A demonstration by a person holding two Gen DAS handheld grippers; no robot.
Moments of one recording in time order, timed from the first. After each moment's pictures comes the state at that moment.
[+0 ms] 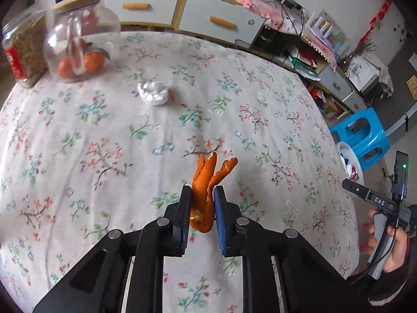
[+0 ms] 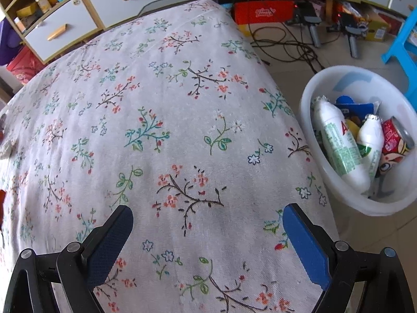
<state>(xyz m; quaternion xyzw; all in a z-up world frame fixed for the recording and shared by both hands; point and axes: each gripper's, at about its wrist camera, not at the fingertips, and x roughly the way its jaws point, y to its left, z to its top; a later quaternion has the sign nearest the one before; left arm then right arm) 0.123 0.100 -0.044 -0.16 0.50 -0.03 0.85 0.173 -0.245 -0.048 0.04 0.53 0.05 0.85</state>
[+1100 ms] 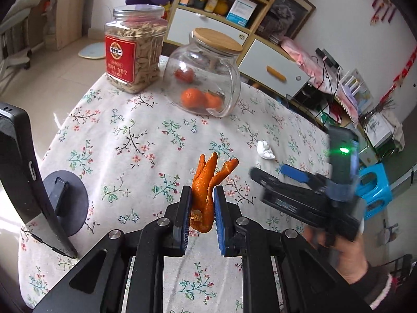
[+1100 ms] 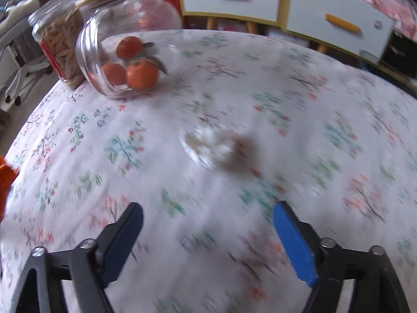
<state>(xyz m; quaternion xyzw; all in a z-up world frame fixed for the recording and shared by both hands) 0.065 0.261 -0.007 -0.24 0.43 0.06 0.87 0.206 0.117 -0.073 -0.12 0.47 0.25 0.84</state>
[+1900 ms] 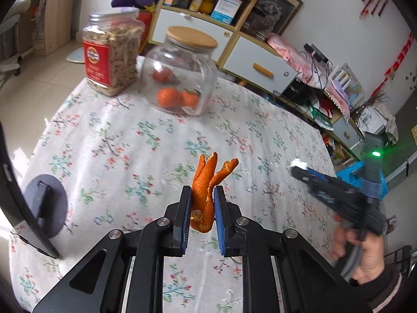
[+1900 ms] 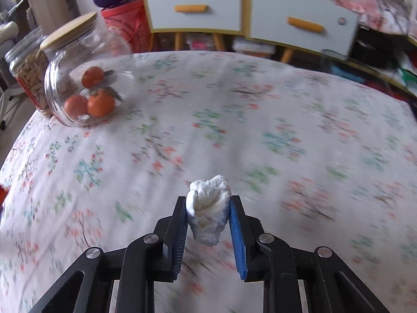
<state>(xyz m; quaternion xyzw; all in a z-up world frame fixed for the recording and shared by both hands) 0.075 0.231 -0.005 -0.23 0.43 0.03 0.87 0.205 0.037 -0.034 -0.08 0.46 0.19 0.86</state>
